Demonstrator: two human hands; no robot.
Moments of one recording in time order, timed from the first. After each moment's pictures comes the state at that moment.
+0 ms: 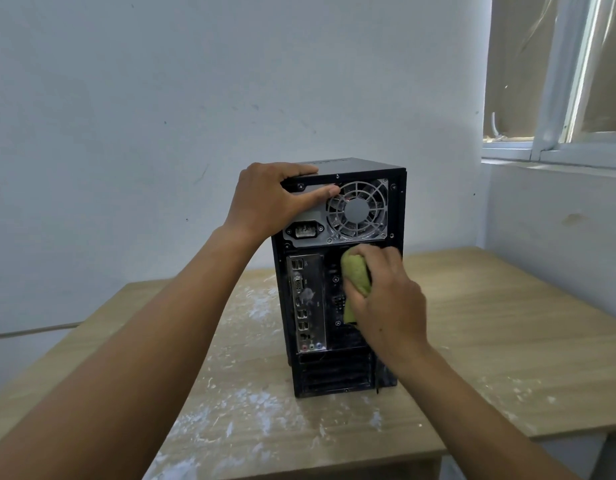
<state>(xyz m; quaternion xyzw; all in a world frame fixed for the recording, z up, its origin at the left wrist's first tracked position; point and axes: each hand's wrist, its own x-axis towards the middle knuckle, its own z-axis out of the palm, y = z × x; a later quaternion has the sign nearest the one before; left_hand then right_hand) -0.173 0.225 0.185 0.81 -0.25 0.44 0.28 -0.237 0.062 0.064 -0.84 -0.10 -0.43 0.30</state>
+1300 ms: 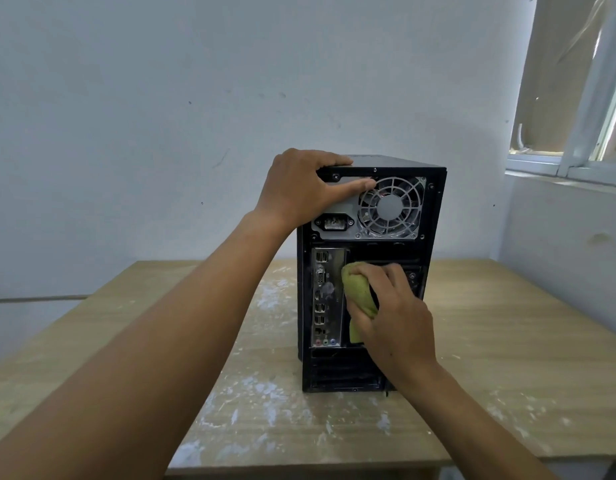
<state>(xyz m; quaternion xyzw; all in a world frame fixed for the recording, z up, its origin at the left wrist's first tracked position) -0.167 0.227 0.184 0.81 -0.26 0.45 0.28 -0.237 0.075 0.044 -0.83 -0.18 -0.45 0.26</state>
